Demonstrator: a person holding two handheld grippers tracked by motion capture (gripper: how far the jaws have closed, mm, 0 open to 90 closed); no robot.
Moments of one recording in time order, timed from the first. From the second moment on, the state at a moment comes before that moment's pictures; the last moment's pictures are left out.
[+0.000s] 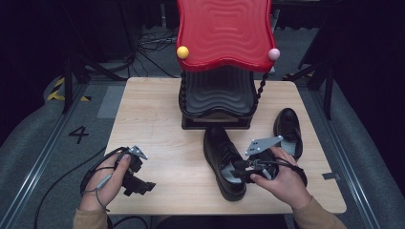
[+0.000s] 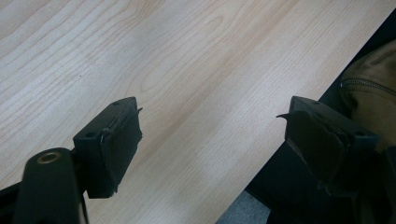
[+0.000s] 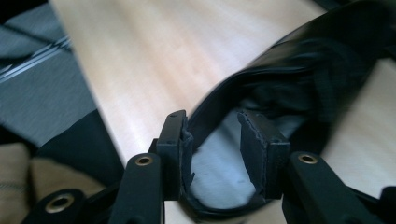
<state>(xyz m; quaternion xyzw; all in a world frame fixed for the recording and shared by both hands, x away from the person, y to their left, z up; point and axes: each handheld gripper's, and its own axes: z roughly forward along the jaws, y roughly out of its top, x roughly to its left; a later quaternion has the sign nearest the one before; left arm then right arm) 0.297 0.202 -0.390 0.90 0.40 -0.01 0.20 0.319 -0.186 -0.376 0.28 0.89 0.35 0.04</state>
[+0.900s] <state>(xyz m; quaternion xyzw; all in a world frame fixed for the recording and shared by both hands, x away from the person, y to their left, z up) 0.297 0.201 -0.392 0.90 0.39 -0.01 0.20 0.380 -0.315 -0.386 0.51 0.79 0.33 0.13</state>
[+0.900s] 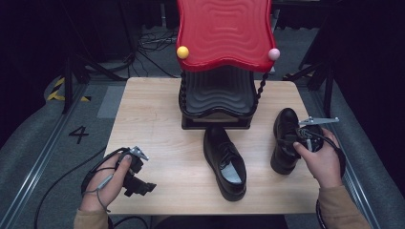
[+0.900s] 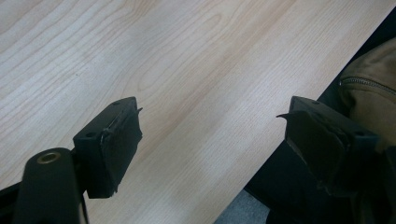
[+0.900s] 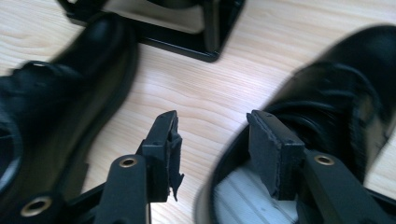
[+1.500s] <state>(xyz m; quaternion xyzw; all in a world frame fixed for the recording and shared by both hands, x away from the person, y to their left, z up) 0.299 0.200 -0.394 0.90 0.39 -0.01 0.20 0.391 -0.316 -0.424 0.55 0.80 0.24 0.04</state>
